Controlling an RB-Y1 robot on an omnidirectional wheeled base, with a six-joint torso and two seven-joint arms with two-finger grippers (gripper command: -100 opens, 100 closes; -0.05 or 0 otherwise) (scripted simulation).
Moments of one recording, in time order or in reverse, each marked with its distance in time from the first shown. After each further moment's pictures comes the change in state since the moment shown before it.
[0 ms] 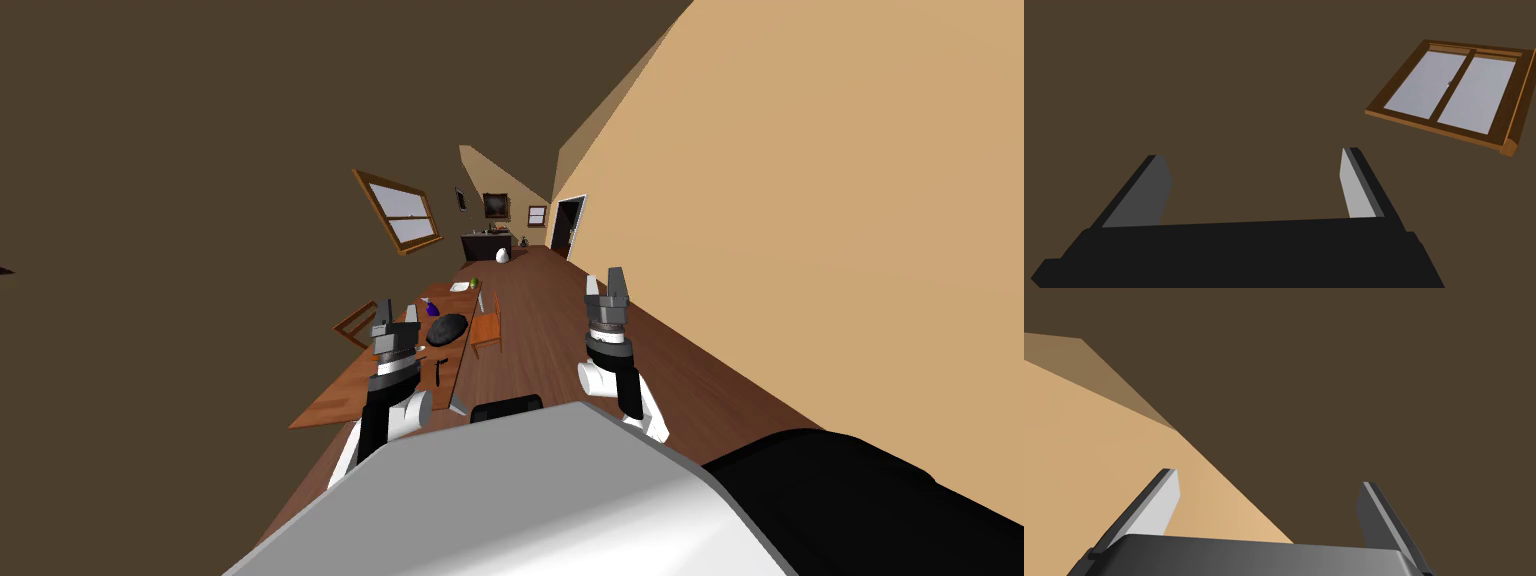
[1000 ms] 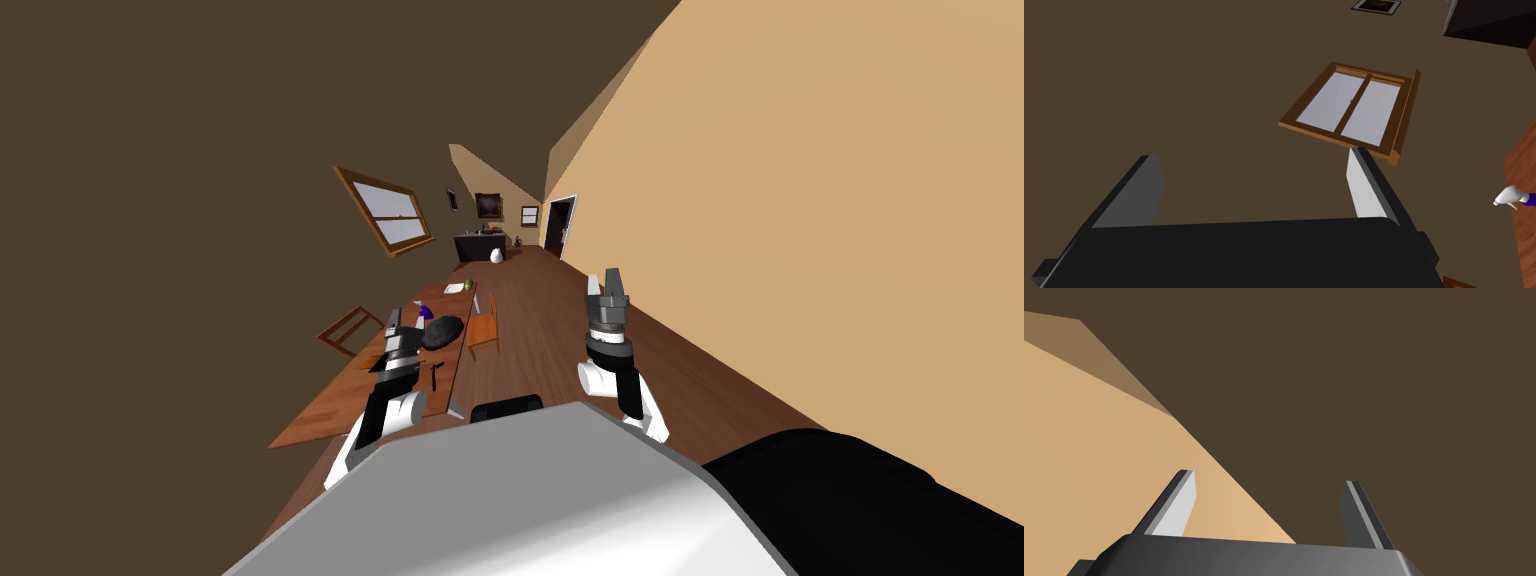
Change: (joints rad) left arm -0.075 0.141 0.056 0.211 0.193 0.086 0.069; right arm 0.000 0.000 0.000 0.000 0.000 0.000 0.000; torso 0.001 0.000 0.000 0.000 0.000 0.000
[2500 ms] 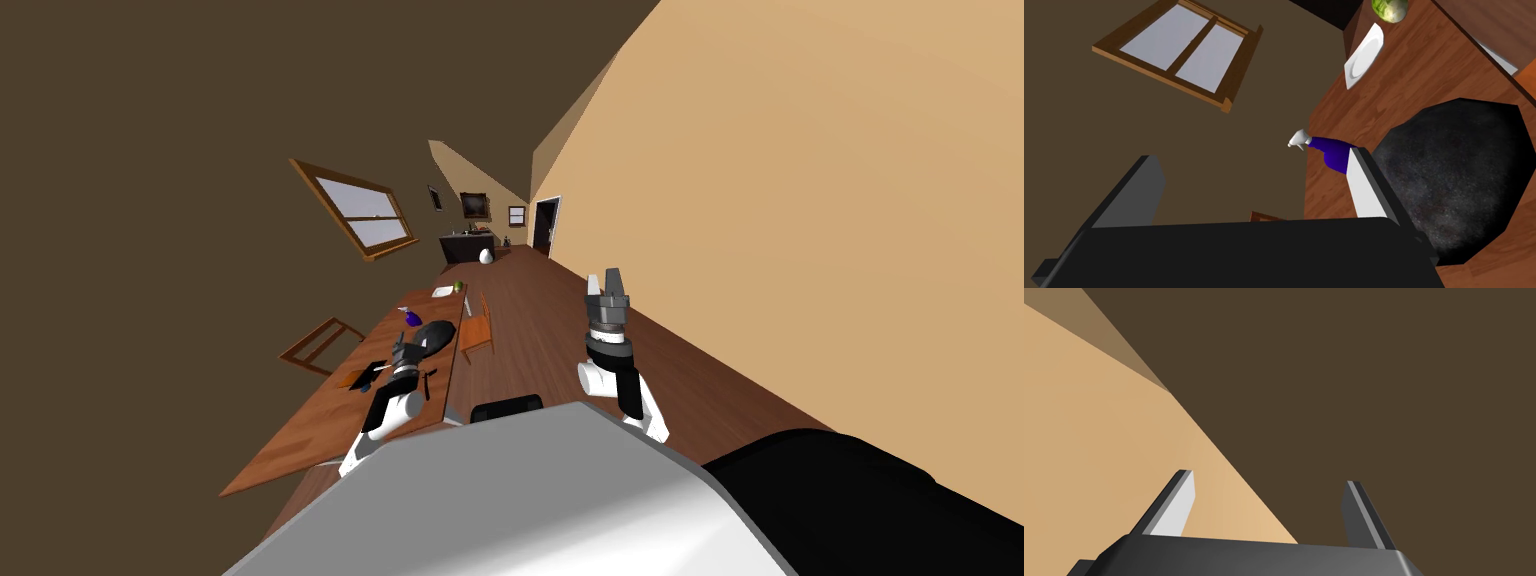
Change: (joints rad) left arm -0.124 0.062 0.085 0.413 0.348 0.149 0.120; right arm 0.000 0.000 0.000 0.000 0.000 0.000 0.000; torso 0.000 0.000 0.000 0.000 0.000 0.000
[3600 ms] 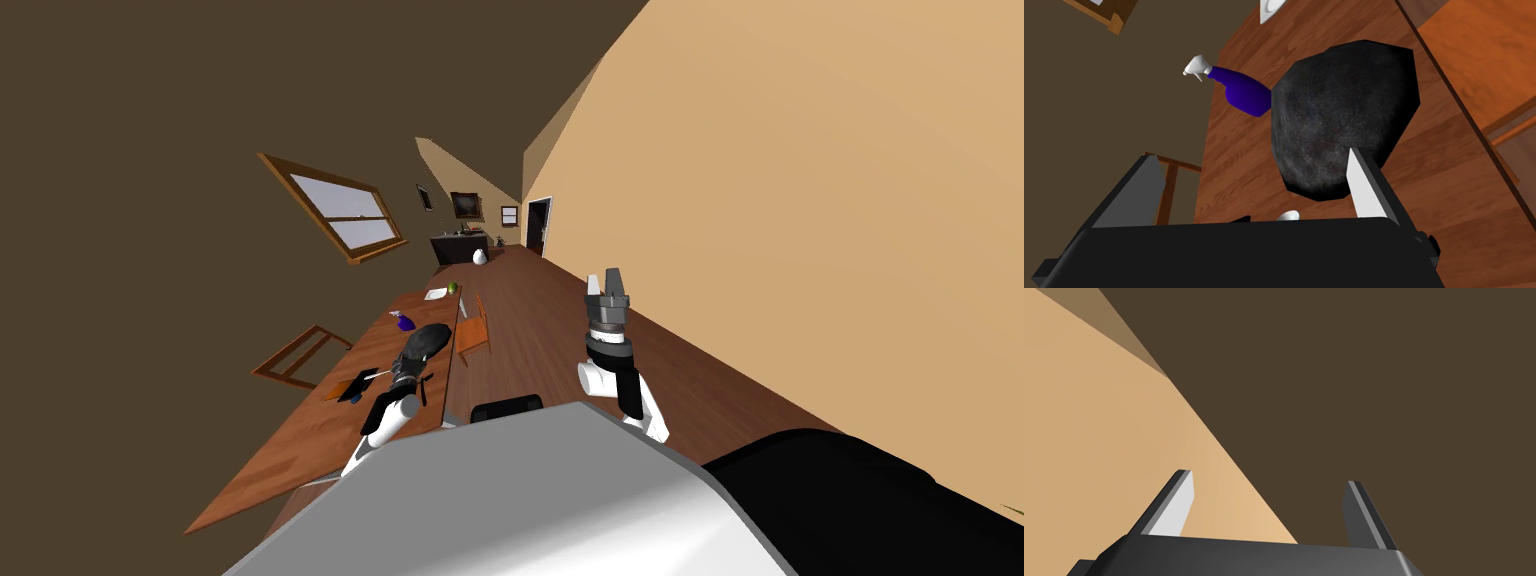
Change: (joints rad) left arm -0.079 0.032 0.049 0.287 0.216 0.085 0.077; right arm 0.000 0.000 0.000 0.000 0.000 0.000 0.000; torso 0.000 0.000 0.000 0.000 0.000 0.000
